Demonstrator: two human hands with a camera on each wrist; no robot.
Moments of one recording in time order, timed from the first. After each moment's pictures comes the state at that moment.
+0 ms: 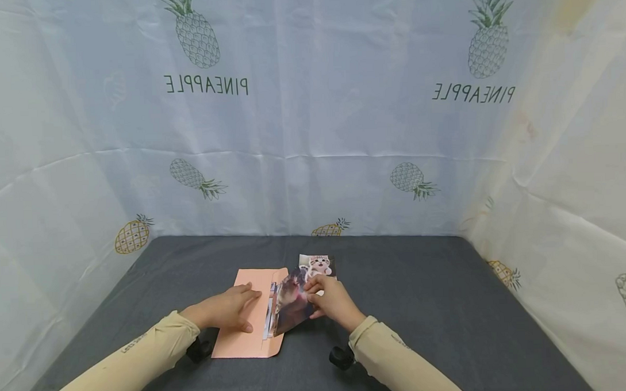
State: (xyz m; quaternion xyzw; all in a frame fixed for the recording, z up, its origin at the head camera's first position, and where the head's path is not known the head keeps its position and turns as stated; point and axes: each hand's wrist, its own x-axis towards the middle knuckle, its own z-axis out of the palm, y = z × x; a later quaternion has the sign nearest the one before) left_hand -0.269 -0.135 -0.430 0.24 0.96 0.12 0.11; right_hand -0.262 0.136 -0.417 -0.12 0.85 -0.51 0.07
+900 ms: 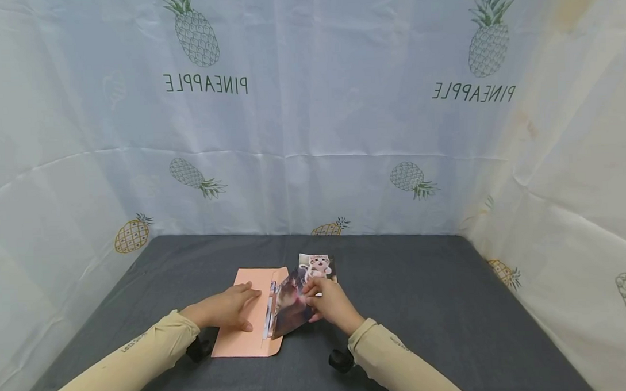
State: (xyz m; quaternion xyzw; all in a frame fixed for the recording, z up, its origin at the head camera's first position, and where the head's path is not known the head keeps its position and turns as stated) left_hand -0.270 -0.135 -0.432 0.23 0.96 0.12 0.11; right_hand -0.256 0.133 -0.420 -0.14 0.85 -0.51 0.07
